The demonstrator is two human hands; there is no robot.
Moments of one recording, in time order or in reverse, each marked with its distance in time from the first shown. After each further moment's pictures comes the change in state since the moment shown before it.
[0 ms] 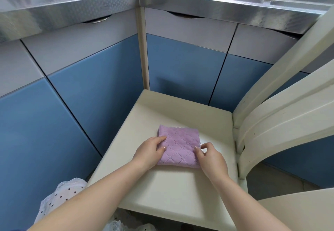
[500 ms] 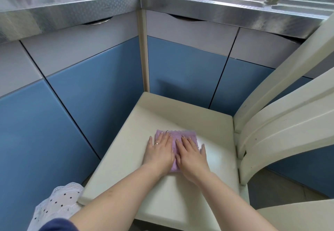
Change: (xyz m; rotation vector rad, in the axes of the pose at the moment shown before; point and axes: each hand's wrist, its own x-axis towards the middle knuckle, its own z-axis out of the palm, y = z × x) left_hand 0.017 0.022 0.032 0.768 -0.048 0.117; right_hand 0.016 -0.029 0.038 -0.472 -0.138 -0.466
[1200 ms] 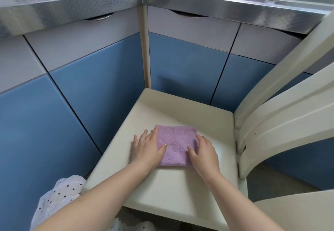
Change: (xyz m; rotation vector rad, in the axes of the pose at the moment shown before) left_hand -0.024 -0.026 -0.009 -0.326 0.070 -0.239; right_hand -0.022 0.016 -0.016 0.371 0.204 0.295
